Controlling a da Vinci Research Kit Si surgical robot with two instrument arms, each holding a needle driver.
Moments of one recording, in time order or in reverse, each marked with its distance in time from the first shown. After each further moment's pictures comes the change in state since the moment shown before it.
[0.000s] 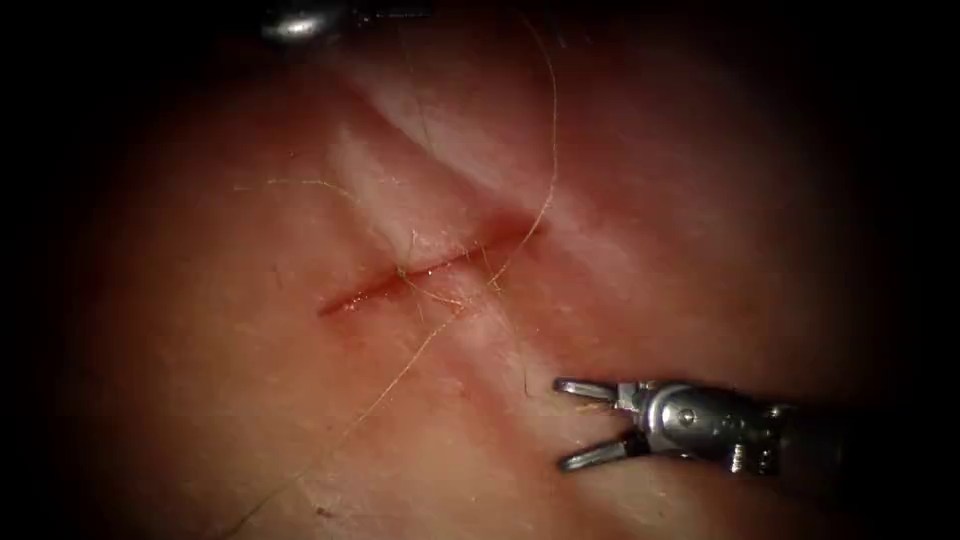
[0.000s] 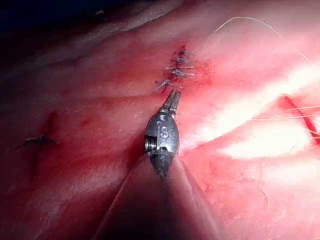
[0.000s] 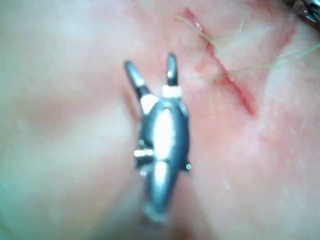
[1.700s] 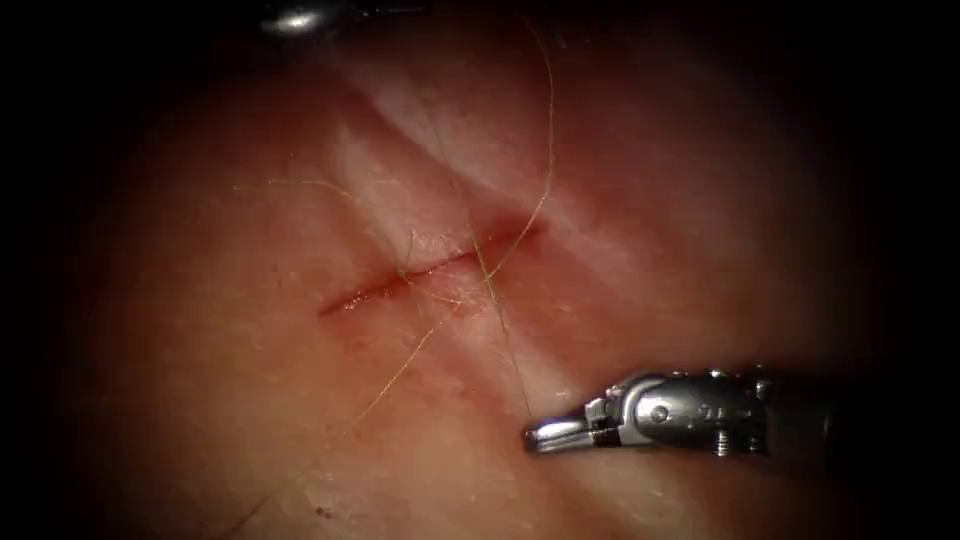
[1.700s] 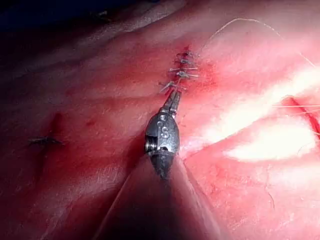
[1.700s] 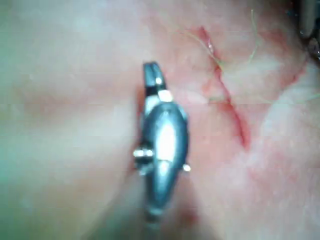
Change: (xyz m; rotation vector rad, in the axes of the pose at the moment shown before) right arm 0.000 -0.002 0.002 0.406 -0.139 -0.396; left arm 0.000 -0.002 0.000 0.004 -0.001 -0.001
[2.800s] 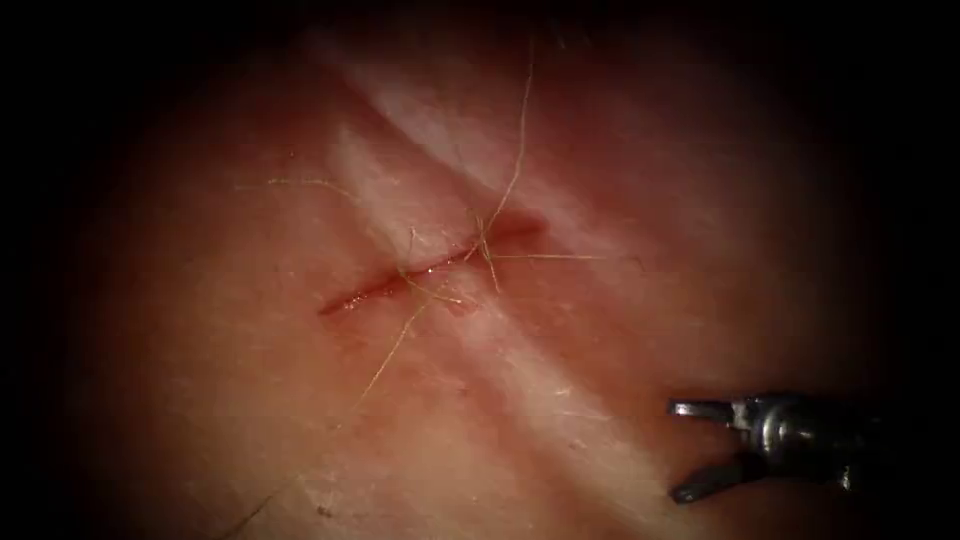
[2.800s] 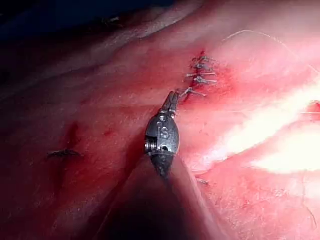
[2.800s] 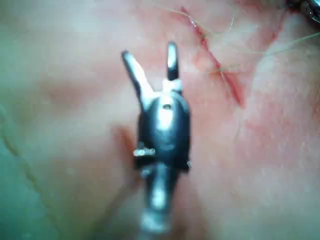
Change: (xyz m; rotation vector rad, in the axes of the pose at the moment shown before) right arm 0.006 -0.003 -0.011 -0.213 0.237 0.108; left arm -0.001 -0.004 0.001 0.066 -0.048 0.023
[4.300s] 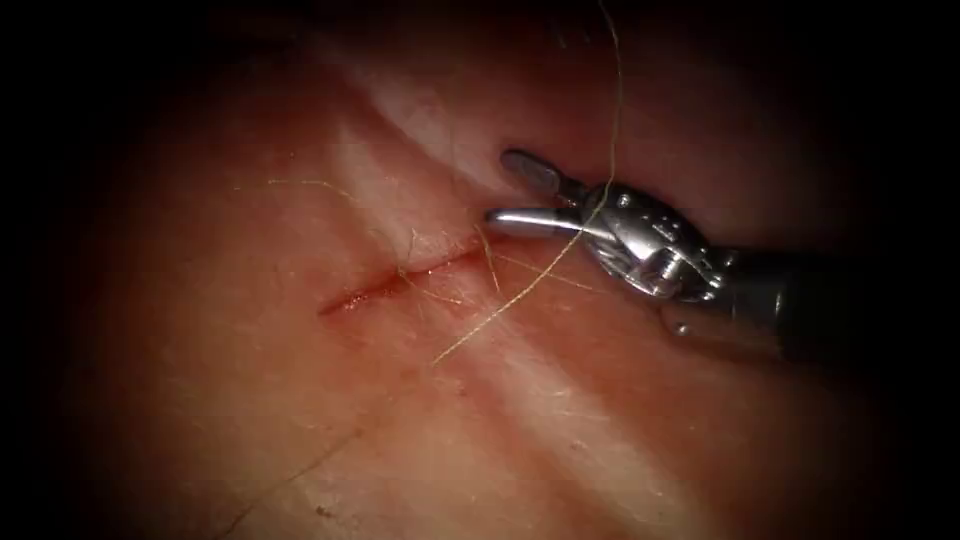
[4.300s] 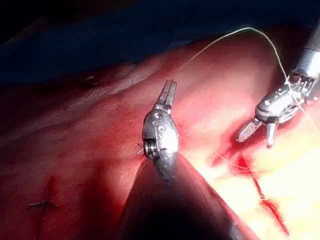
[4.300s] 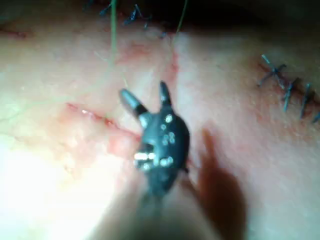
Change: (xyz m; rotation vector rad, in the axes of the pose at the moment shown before) right arm -0.007 0.018 0.011 -0.353 -0.135 0.540; left arm 0.023 0.008 -0.001 -0.122 0.386 0.015
